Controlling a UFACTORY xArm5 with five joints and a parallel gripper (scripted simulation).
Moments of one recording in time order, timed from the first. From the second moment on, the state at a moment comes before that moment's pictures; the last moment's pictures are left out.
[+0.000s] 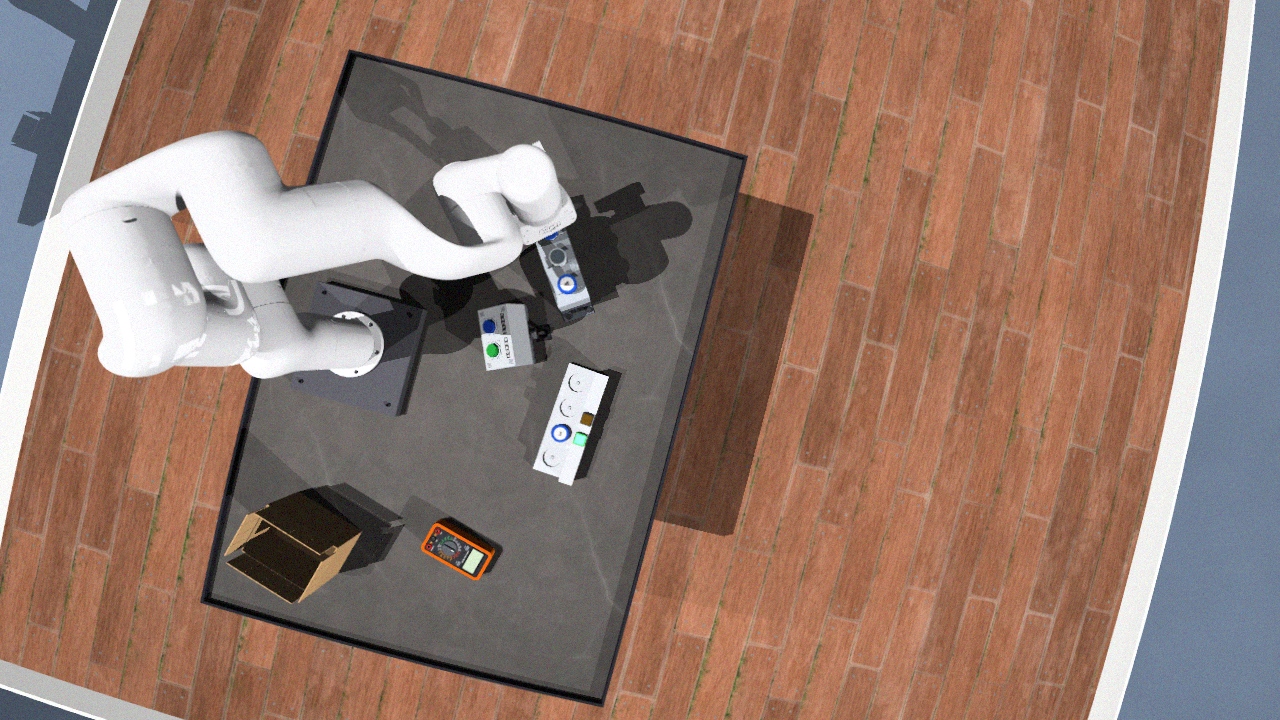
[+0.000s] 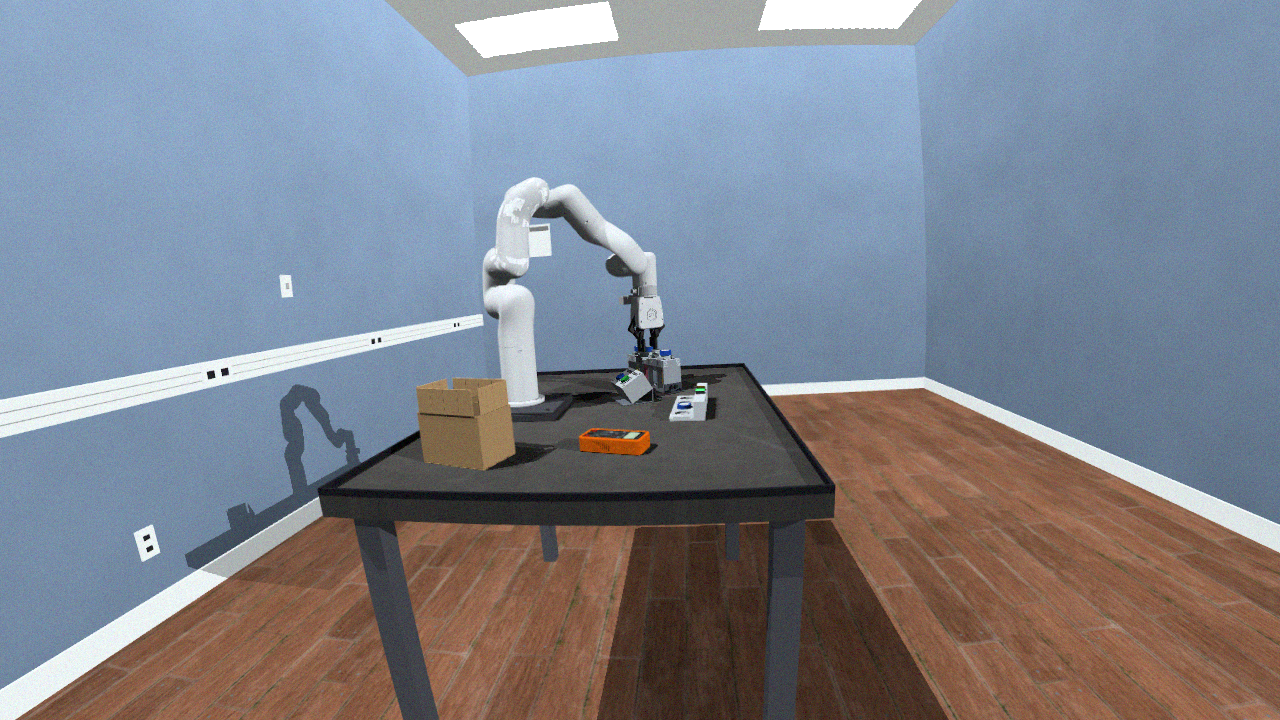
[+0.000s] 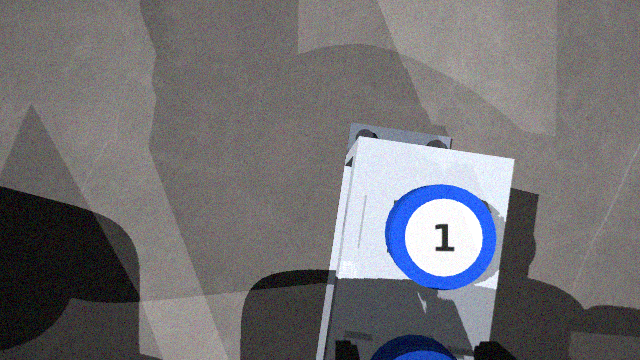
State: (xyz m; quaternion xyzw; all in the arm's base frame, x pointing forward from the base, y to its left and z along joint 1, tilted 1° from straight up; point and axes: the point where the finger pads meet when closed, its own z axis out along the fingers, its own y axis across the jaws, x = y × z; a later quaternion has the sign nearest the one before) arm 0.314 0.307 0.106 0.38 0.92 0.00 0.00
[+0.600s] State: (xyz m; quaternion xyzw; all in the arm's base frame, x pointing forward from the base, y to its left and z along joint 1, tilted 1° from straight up) arm 0.314 0.307 0.106 0.09 1.00 0.00 0.00
